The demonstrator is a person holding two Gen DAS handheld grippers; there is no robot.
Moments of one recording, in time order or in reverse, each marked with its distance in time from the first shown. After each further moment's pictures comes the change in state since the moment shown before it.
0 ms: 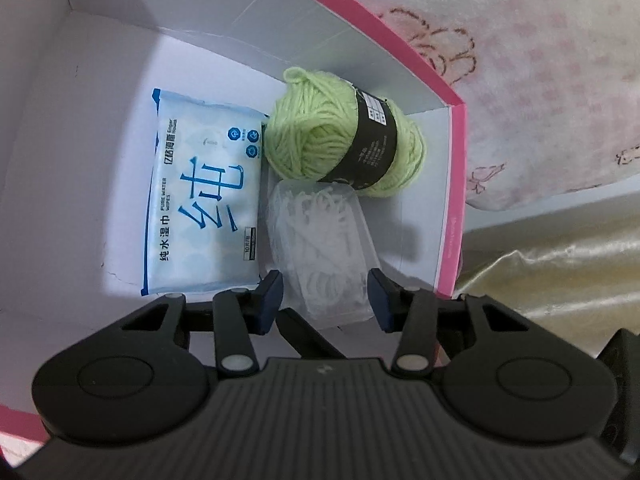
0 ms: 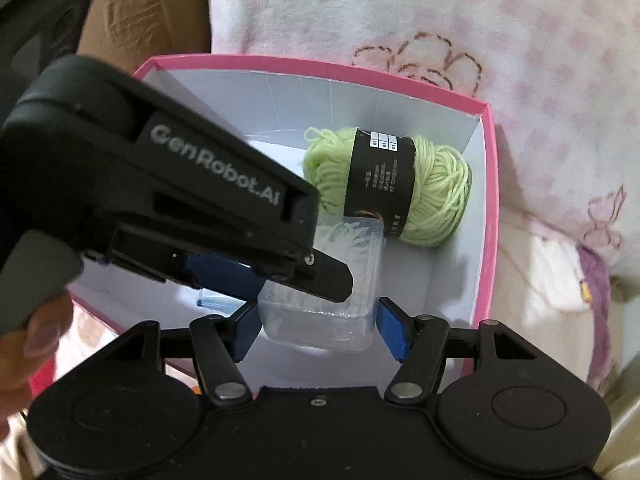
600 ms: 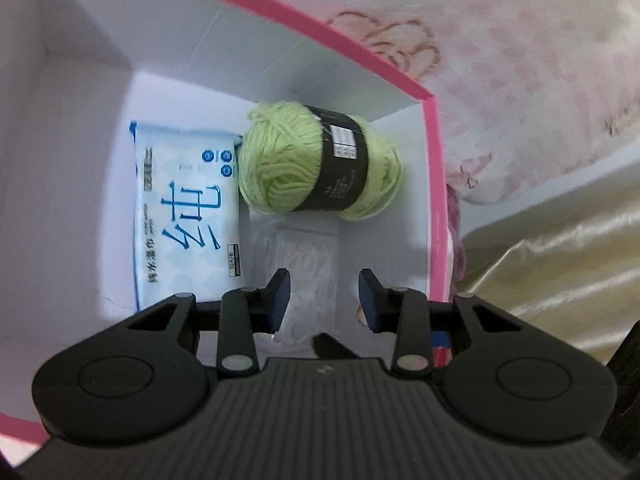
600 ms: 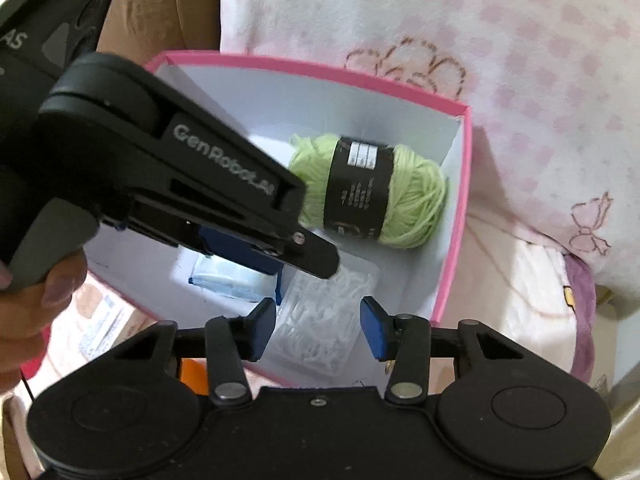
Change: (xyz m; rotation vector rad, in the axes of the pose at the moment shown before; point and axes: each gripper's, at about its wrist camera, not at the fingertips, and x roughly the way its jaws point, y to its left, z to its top) left arm -0.001 -0.033 -0.008 0.144 -0.081 0.031; right arm -0.027 -0.012 -0.029 -0.036 -0.076 0.021
